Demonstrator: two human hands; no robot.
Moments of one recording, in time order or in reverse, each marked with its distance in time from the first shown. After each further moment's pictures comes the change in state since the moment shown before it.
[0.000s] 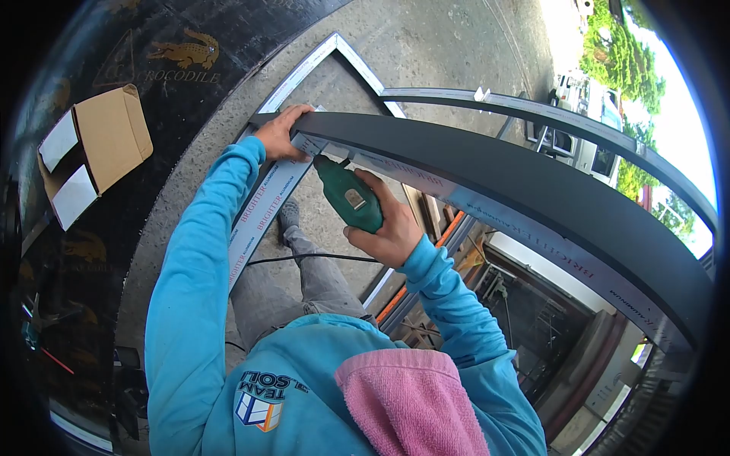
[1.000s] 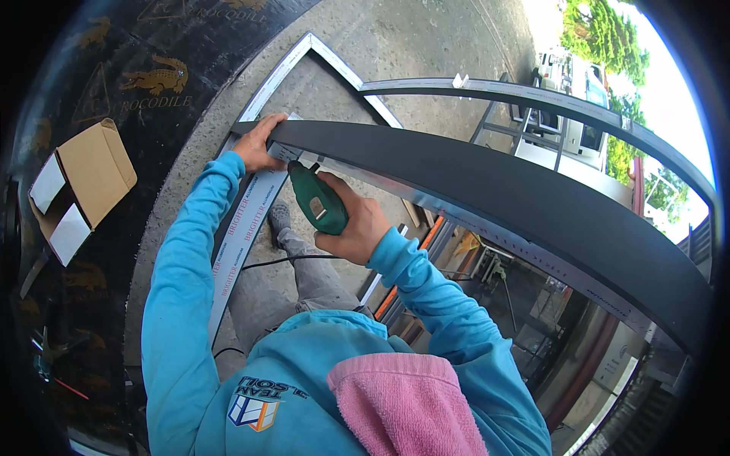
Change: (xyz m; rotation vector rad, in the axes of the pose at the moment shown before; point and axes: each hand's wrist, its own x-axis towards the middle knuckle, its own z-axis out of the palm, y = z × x) left_hand 0.001 -0.007 0.003 0.081 0.037 0.028; right_hand 0.011 -0.005 0.009 0.007 0.001 0.009
